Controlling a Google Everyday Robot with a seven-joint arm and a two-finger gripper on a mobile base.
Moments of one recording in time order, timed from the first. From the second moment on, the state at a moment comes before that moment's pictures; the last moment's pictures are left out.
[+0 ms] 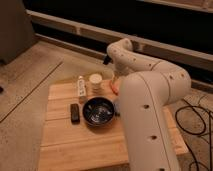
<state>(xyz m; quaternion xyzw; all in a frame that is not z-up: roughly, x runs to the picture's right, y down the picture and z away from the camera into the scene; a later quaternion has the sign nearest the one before) 0.098 -0.060 0.929 -0.17 0.20 0.64 0.73</state>
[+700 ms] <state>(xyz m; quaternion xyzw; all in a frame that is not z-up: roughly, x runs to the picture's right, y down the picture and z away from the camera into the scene) 0.089 -0.052 0.940 -0.17 0.14 0.60 0.77</state>
